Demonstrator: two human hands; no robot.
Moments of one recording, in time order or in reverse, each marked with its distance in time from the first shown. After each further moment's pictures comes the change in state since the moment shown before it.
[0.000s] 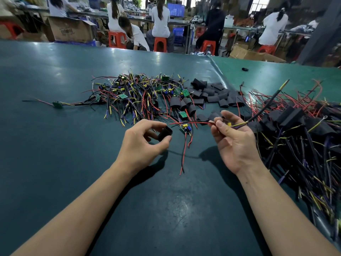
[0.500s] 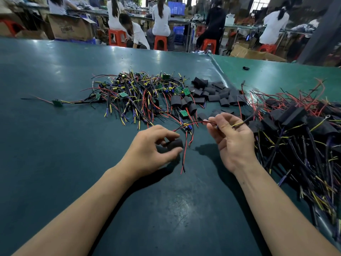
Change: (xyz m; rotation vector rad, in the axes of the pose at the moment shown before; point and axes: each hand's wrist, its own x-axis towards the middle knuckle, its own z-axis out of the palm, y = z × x) left_hand -0.005 0.006 0.001 0.102 -0.231 0.193; right_hand 0.005 0.011 0.003 -0.064 0.095 -0.069
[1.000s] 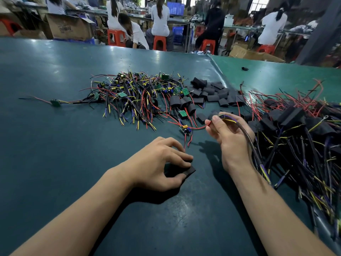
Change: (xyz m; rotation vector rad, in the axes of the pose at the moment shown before) left_hand -0.006 0.013 0.003 0.161 -0.389 0.286; right_hand 0.001 0.009 -0.001 -0.205 0.081 -0.195
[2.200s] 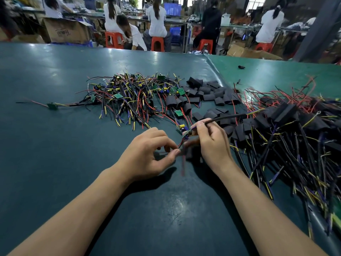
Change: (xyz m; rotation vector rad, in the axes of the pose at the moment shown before) left_hand 0.003 -0.007 0.000 0.020 0.340 -0.038; right_hand -0.008 0.016 0.000 -0.775 -0.243 -0.220
